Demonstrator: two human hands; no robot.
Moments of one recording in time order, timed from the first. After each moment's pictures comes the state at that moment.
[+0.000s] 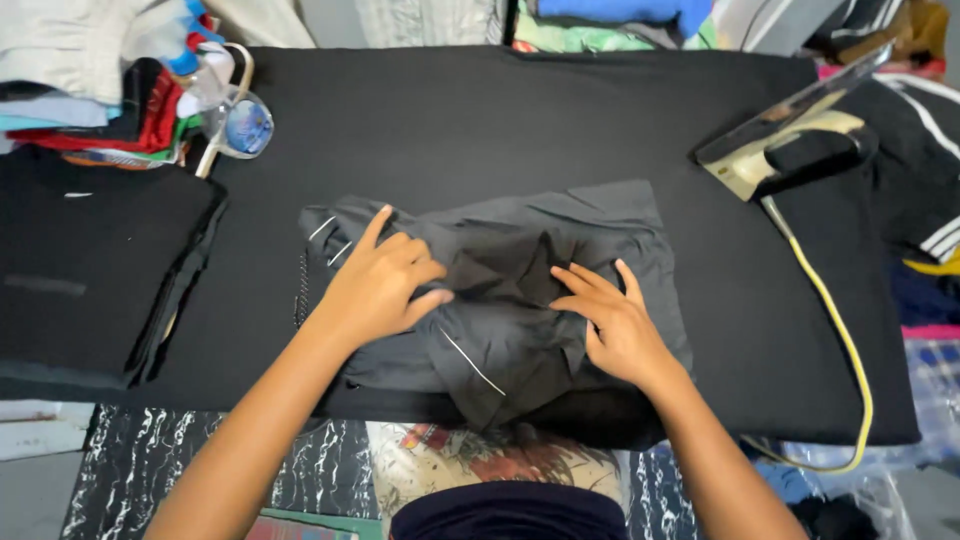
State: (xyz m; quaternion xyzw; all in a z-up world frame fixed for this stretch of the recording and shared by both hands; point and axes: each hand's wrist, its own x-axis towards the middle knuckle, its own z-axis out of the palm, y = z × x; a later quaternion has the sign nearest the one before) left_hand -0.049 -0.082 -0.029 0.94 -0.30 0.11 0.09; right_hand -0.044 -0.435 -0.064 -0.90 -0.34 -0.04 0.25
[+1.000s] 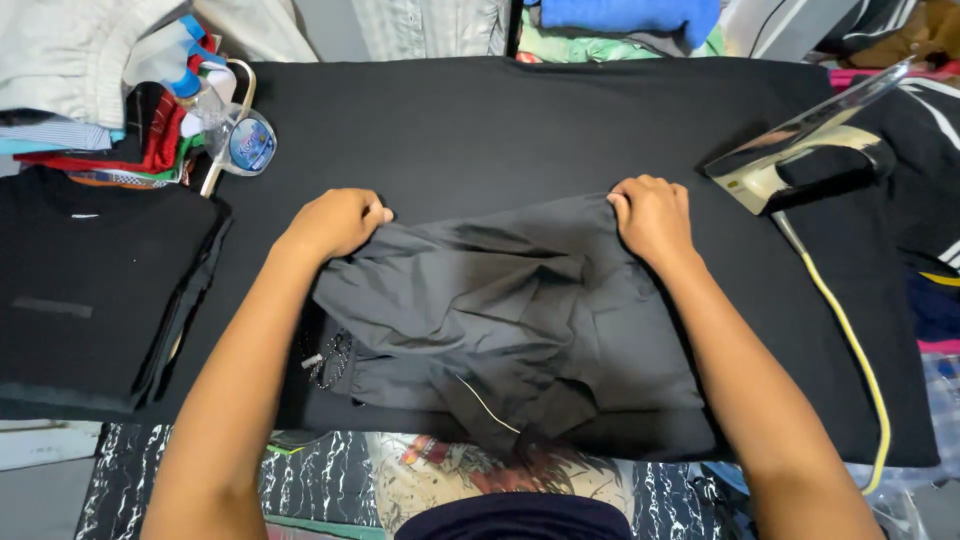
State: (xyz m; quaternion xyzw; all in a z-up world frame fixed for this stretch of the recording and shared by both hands) left_hand 0.057 -0.018 -0.028 0.98 0.04 -0.14 0.14; right_hand 0.154 -0.472 -0.121 -0.97 -0.20 -0.12 0.10
